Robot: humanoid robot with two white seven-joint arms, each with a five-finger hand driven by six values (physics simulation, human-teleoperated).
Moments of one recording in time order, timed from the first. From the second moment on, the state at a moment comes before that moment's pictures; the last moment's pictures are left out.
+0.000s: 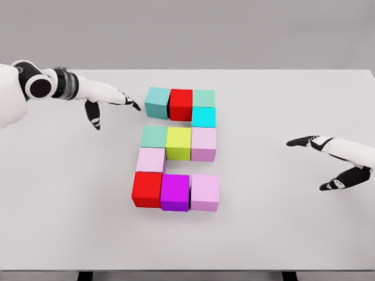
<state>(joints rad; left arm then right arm) -1.19 0.53 -1.32 -0.83 -0.21 -0.49 -0.61 -0.09 -1.01 0.25 -1.53 -0.17 -0.61 0.61</state>
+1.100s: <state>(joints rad) -1.19 0.53 -1.20 -0.78 -0.21 -0.57 -0.61 -0.07 -1.03 0.26 -1.60 -0.14 -0.61 0.61</state>
